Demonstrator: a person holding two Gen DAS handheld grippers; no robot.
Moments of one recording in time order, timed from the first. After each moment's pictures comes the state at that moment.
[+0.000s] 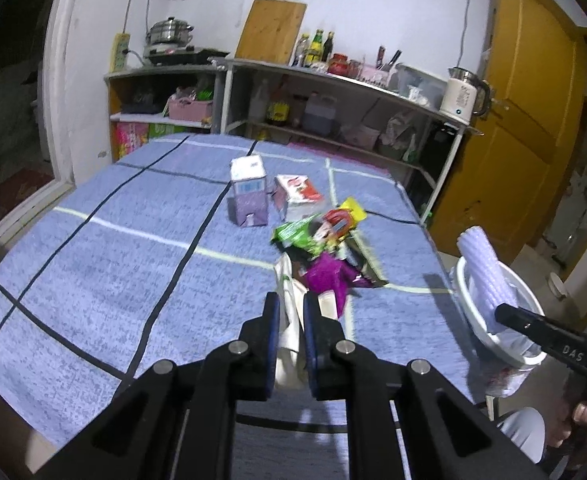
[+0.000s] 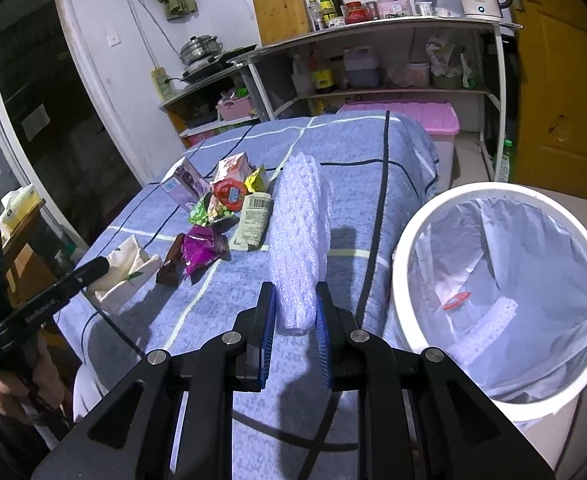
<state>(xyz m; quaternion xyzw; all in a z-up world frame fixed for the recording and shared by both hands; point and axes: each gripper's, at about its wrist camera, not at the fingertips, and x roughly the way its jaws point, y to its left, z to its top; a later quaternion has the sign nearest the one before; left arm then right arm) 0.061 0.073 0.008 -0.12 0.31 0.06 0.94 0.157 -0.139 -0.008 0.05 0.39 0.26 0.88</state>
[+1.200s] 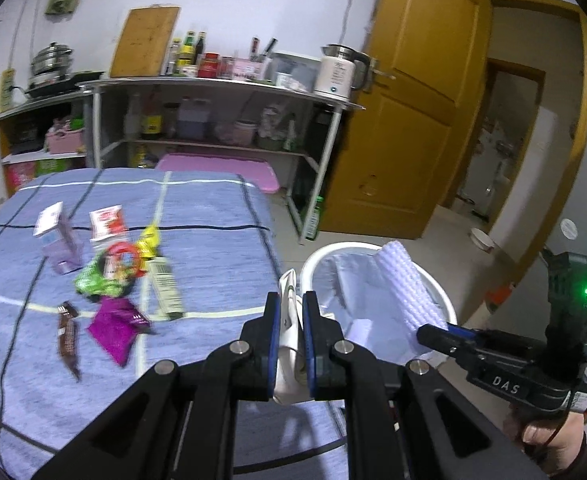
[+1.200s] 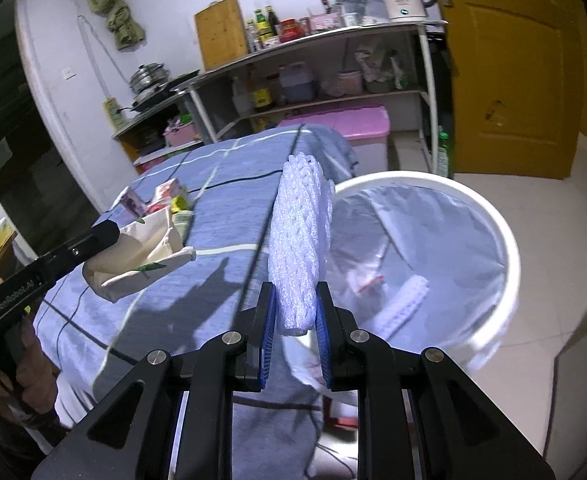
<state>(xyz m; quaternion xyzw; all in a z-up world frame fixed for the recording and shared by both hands) 0.112 -0.065 0.037 -0.08 0.30 -0.13 0.94 0.136 -0.233 -0.001 0.08 0.38 0.16 0.91</state>
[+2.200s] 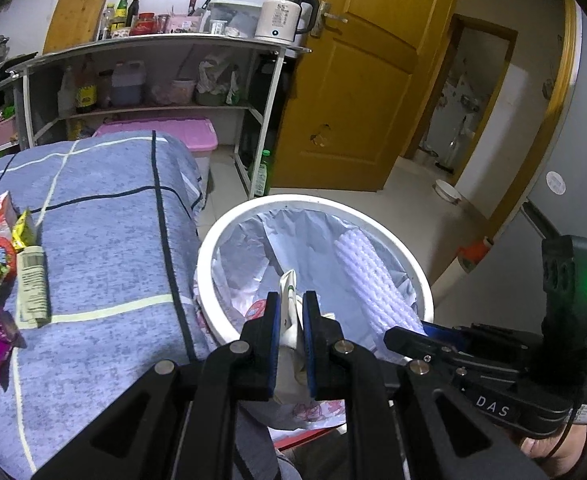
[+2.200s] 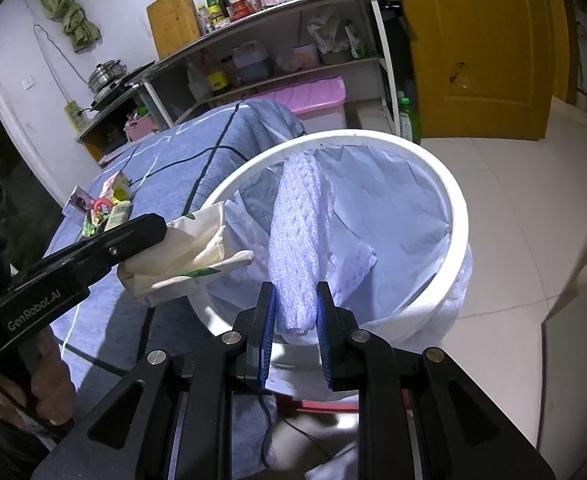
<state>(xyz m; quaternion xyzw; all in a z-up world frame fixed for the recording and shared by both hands) 0.164 -0.151 -0.002 -0.05 0.37 -0.21 0.91 0.154 -0.279 -0.034 0.10 0.43 0.11 0.89</state>
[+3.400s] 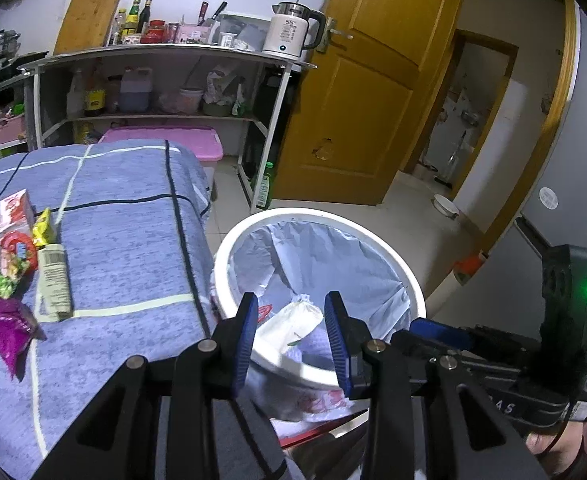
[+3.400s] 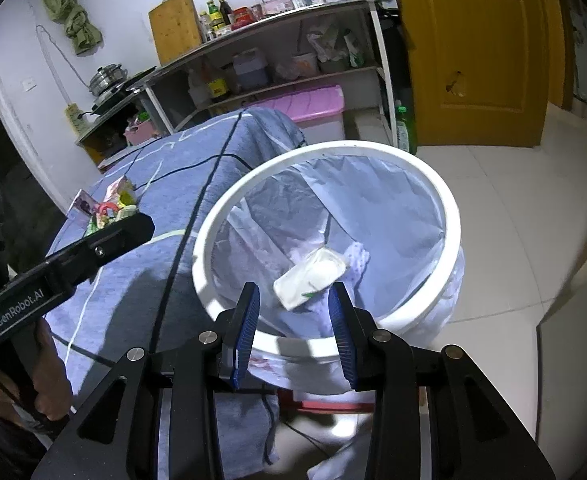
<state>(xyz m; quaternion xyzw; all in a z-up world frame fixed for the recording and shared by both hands) 0.147 -0.120 0.011 -0.07 0.35 -0.20 0.91 0.140 -0.274 -0.019 0.09 0.41 0.11 0.90</state>
